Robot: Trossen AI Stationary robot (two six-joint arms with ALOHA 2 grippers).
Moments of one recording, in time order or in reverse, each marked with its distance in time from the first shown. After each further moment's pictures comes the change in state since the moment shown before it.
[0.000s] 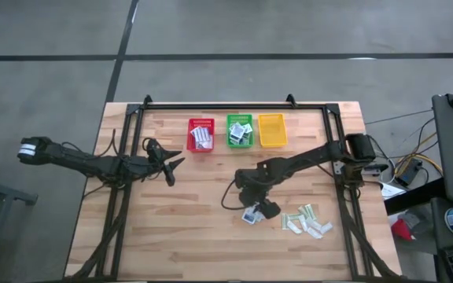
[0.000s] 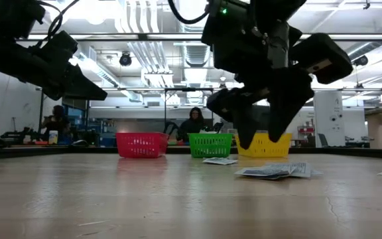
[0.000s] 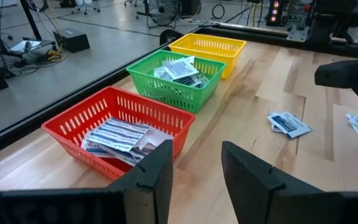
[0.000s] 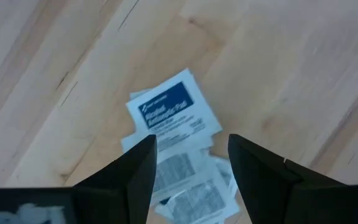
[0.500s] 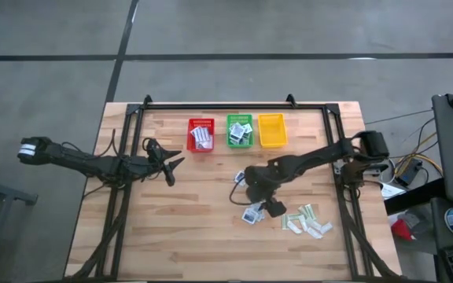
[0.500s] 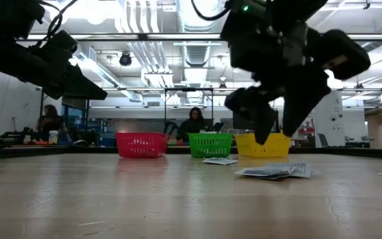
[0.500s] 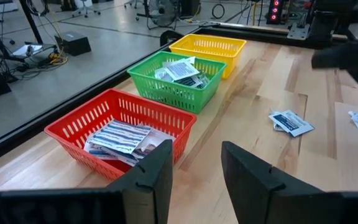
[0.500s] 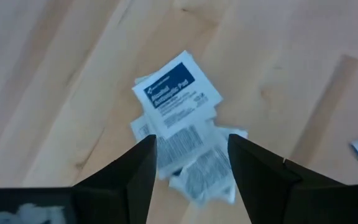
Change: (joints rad) left arm 0.000 -0.004 0.000 -0.001 -0.003 0.025; right arm -0.005 -0.127 -0.153 0.090 0.016 0.111
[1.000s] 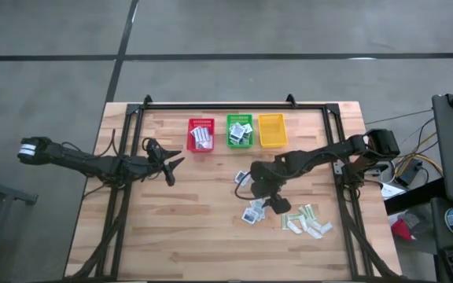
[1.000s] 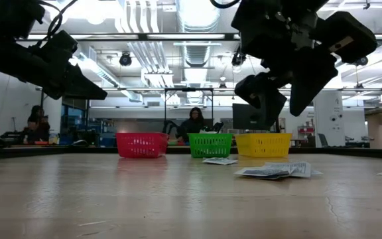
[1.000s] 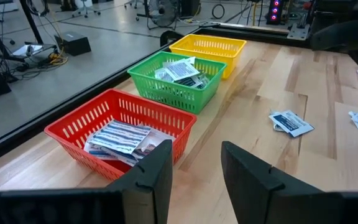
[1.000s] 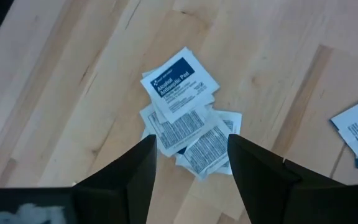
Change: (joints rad) left arm 0.000 0.000 0.000 0.000 0.000 -0.001; right arm -0.019 -0.111 -0.042 -0.041 0.000 0.033
